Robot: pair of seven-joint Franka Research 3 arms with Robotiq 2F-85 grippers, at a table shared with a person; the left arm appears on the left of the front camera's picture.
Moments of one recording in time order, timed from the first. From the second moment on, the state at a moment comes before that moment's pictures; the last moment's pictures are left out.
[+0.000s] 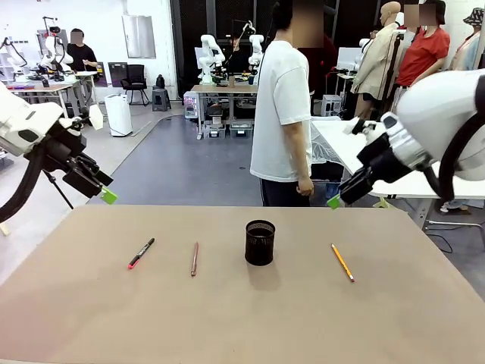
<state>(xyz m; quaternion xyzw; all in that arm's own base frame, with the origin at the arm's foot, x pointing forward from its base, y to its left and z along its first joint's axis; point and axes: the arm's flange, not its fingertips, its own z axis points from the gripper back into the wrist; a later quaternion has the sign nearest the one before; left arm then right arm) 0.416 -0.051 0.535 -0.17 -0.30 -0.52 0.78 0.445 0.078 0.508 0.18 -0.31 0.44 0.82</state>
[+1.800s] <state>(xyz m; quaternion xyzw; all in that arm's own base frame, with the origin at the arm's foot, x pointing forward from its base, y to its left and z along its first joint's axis) 0.426 -0.036 0.567 -0.18 -0.32 -0.54 0.76 0.420 0.000 0.534 0.22 -0.34 0.45 0.80</state>
